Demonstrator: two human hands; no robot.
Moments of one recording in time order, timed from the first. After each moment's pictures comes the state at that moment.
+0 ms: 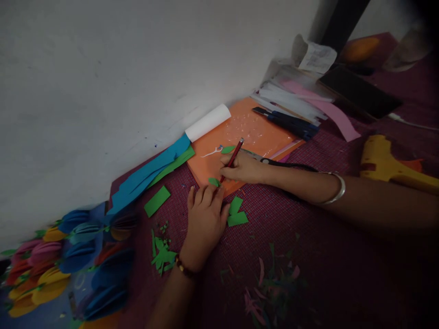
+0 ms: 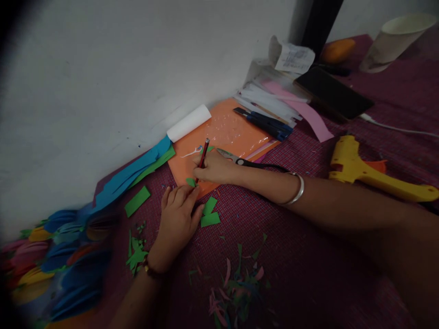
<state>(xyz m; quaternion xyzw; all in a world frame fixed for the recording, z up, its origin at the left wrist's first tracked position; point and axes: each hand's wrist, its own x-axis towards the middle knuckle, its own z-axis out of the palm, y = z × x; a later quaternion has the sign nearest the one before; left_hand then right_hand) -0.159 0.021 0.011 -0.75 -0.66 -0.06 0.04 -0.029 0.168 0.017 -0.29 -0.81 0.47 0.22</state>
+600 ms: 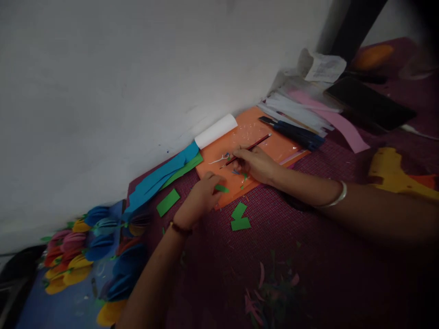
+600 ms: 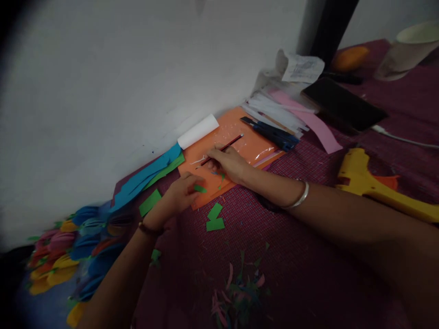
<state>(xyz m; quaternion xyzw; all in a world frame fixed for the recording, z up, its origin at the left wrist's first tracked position) -0.204 0.086 0.032 -0.78 -0.59 -0.12 -0.17 -0.029 0.185 0.020 -0.27 -0.45 0.76 0.38</state>
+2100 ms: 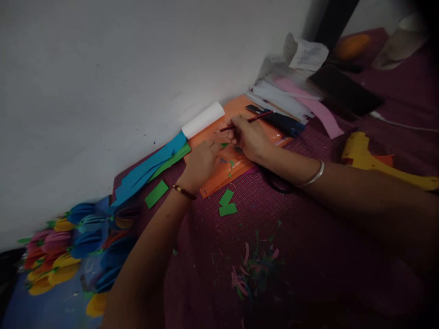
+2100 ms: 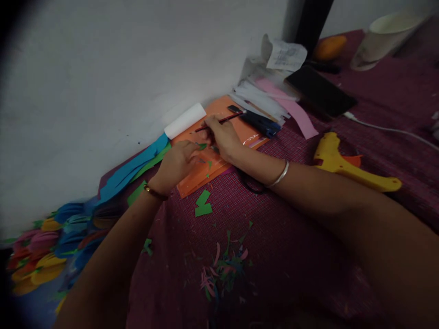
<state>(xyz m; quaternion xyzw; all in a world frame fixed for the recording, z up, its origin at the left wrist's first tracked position) -0.169 0.138 0.043 -0.82 -0.56 -0.08 0.01 -0.018 0.206 0.024 -0.30 -0.46 0.68 0.49</state>
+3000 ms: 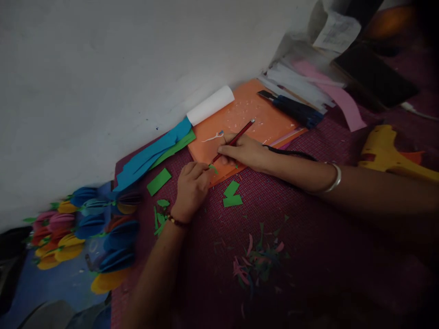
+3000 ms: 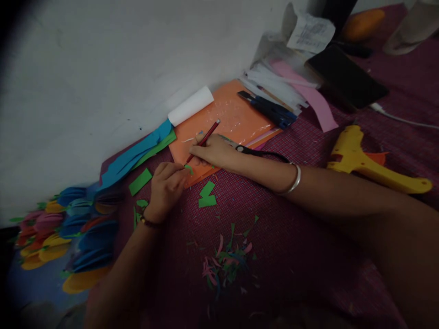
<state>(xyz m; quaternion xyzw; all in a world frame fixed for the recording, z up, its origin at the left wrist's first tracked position) -0.201 0.046 0.012 -0.82 -0.53 -0.19 0.13 -0.031 0.160 0.019 -0.28 -0.65 0.65 0.29</state>
